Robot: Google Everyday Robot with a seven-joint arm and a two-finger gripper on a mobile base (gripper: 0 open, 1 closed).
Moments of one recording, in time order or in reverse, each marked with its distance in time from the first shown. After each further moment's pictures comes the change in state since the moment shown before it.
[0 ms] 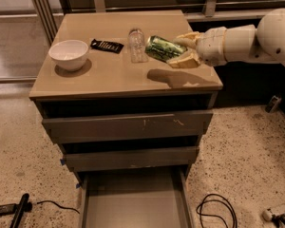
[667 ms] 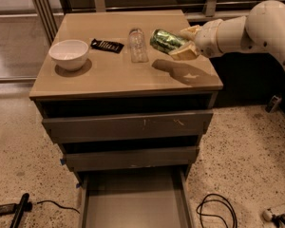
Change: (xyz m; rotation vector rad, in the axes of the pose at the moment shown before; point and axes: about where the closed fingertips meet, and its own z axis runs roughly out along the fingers) arm 0.021 -0.043 0.015 0.103 0.139 0.067
